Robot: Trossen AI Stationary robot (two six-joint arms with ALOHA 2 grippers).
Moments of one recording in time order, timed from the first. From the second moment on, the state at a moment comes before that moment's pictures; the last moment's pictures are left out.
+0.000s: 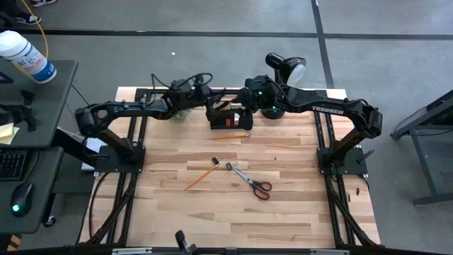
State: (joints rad) left arm 0.64 1.53 0.82 0.53 0.14 0.20; right arm -0.33 1.58 1.36 -0.33 -0.08 -0.17
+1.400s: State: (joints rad) left arm 0.64 1.66 0.82 0.47 0.06 0.21; right arm -0.33 1.58 1.36 -0.32 -0.13 -0.15
